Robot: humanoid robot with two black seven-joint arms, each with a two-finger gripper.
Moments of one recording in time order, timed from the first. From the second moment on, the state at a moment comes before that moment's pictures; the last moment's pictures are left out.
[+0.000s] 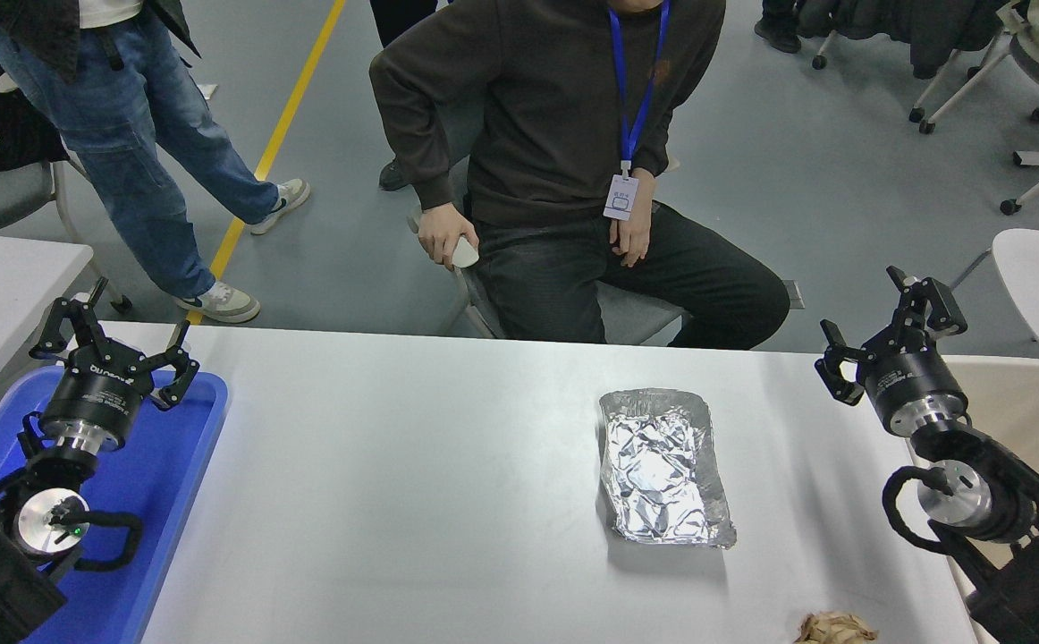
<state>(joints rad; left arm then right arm) -0.56 0.46 -0.60 -0.39 -0.23 -0.70 -0.59 0.40 -0.40 1.02 0.98 -0.29 0.02 0.28</state>
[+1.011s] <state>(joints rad) -0.56 0.46 -0.60 -0.39 -0.23 -0.70 -0.59 0.44 -0.74 0.76 1.27 -0.52 0.13 -0.06</state>
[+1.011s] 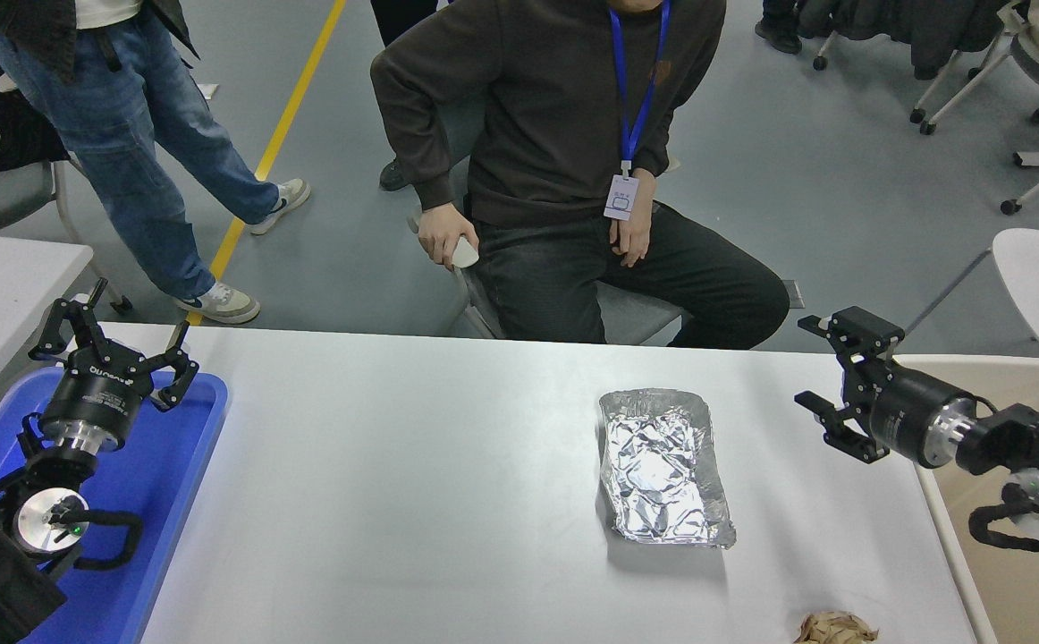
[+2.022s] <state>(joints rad) -0.56 0.46 -0.60 -0.39 -0.23 -0.70 -0.59 0.70 -0.74 0.47 1.36 -1.16 0.25 -0.21</state>
